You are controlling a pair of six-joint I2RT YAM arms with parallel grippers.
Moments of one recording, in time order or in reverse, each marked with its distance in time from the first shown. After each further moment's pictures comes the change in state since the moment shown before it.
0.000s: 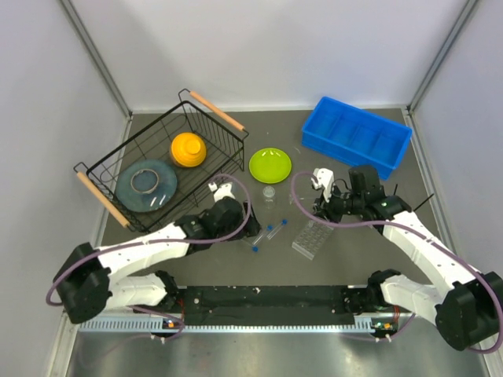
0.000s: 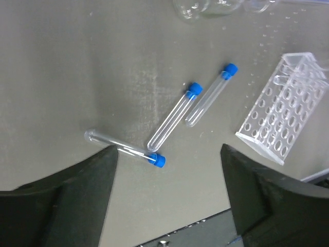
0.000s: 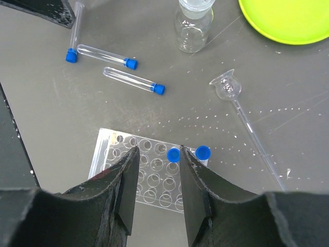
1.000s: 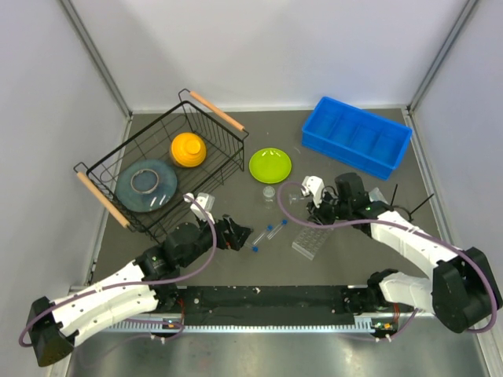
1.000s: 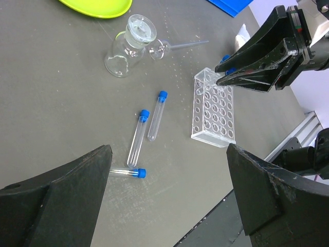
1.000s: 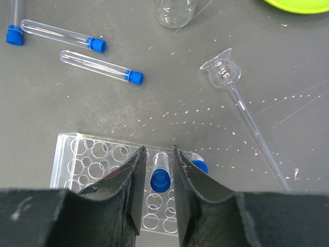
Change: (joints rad) left arm -0.045 -0.547 -0.267 0.209 0.000 0.263; right arm 0.079 0.116 -0.120 0.225 0.162 0.020
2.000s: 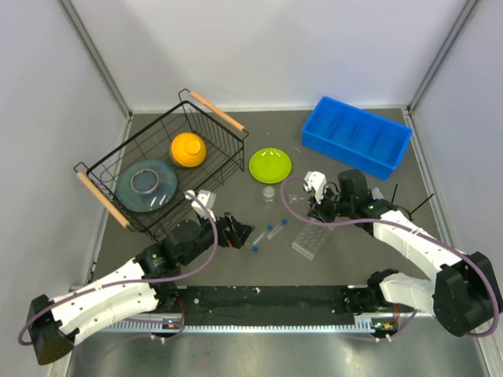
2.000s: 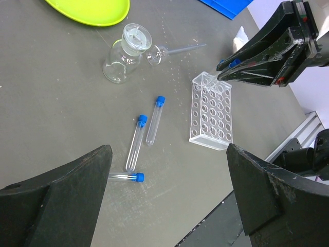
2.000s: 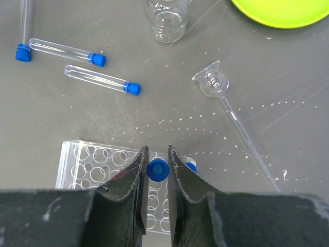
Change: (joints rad) left arm -0.003 0.029 0.043 -0.010 -0.004 0.024; right arm -0.015 -0.031 0.030 -0.015 -0.015 0.025
